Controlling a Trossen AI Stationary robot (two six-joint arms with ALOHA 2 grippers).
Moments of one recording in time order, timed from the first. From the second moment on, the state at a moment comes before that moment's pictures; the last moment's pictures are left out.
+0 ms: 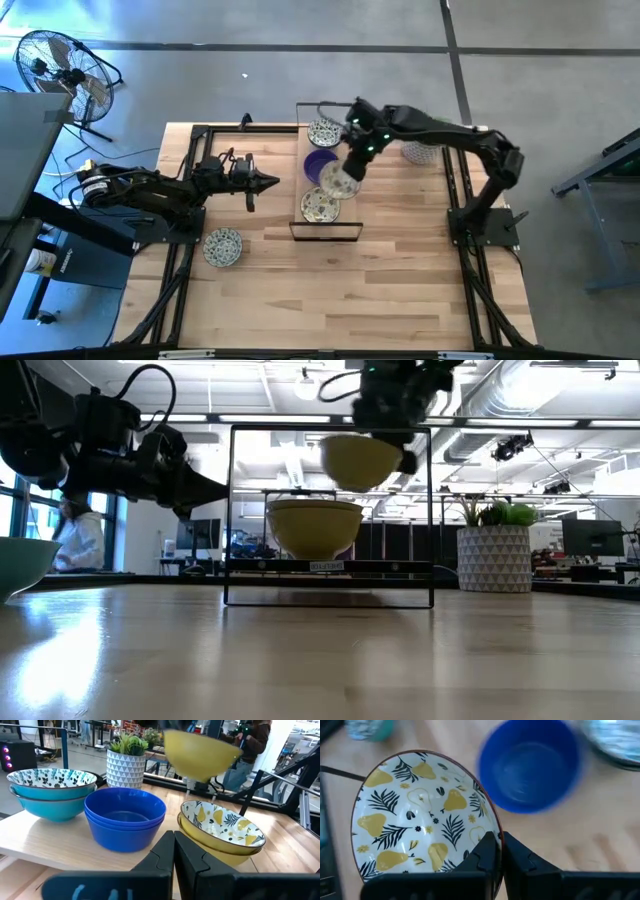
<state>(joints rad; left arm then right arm) 0.52 1.24 0.10 1.12 0.40 -0.14 -0.46 1.69 1.54 -0.90 -0.34 0.12</state>
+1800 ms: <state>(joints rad) 0.52 1.24 0.10 1.12 0.41 -0.14 -0.28 1.89 1.59 -0.75 -0.27 0.15</state>
